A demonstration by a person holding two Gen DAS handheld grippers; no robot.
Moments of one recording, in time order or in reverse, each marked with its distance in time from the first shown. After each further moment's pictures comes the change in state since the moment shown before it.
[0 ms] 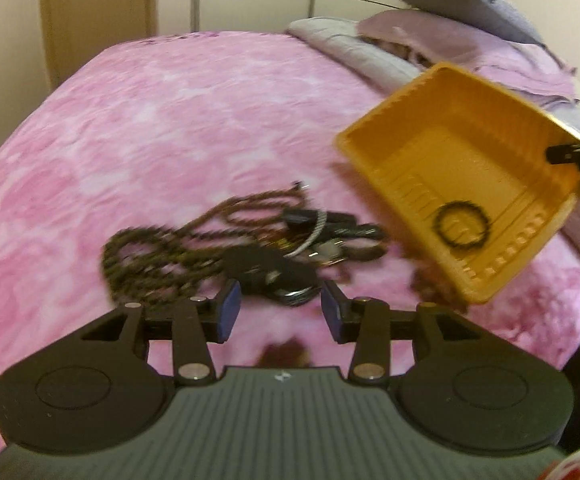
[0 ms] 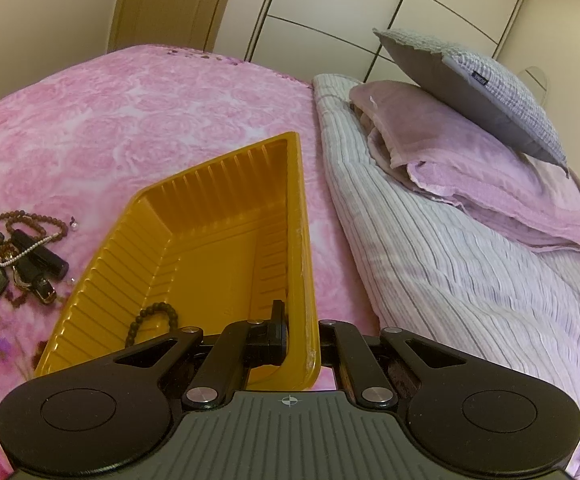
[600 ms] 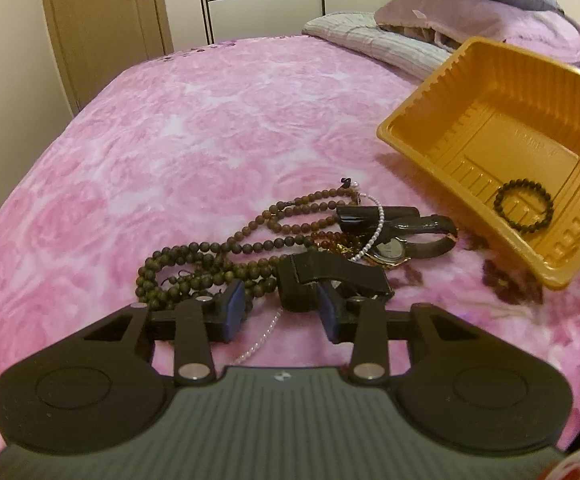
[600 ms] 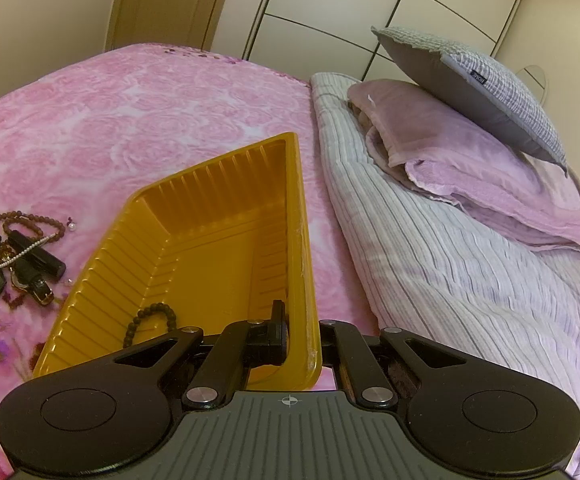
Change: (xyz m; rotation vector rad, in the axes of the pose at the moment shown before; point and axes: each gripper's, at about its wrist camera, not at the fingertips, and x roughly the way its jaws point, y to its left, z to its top) left arm 0.031 0.005 0.001 0.114 -0.018 0.123; right arm 0.001 0.000 0.001 0.001 0.002 -0.004
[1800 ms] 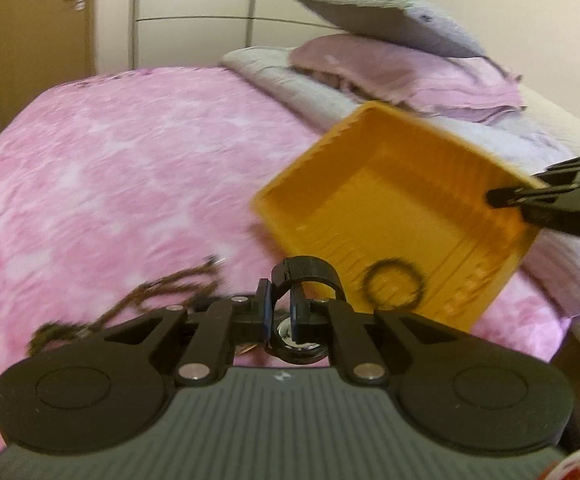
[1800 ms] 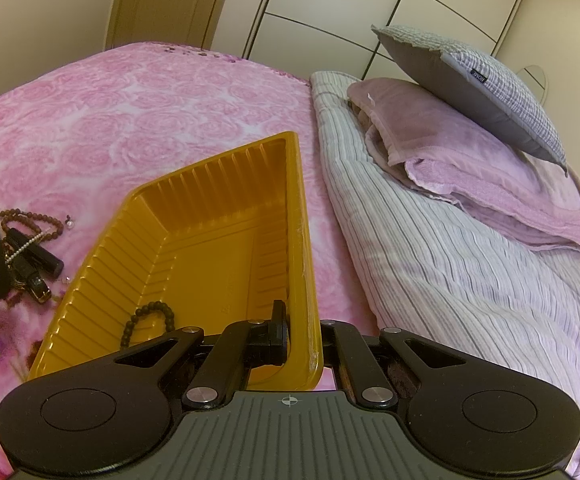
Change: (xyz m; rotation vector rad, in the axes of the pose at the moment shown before) left arm -0.023 -0.055 0.061 -0.013 -0.086 -0.307; right arm 0.001 -0.002 -0.001 0.001 0.002 0.000
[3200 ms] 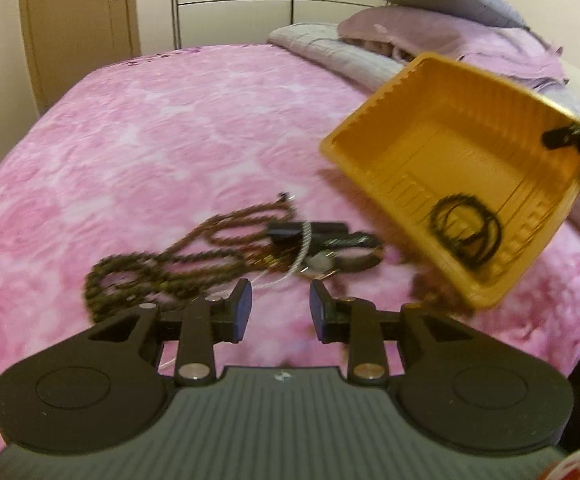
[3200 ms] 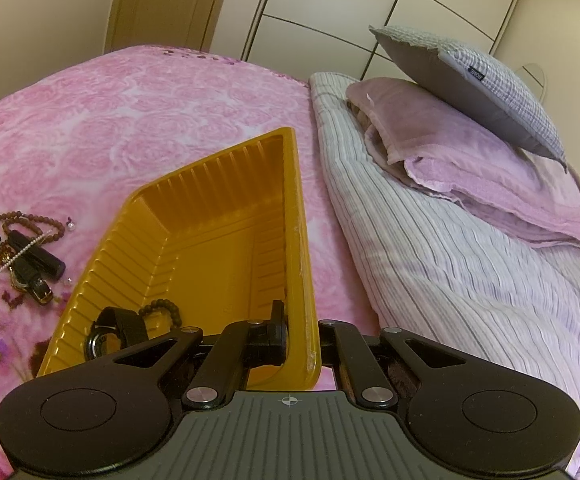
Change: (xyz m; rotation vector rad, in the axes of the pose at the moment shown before) left arm -0.012 0.036 -0.058 -0.007 0.063 0.190; right arm -0.001 0.003 -0.002 0.009 -0.004 0.000
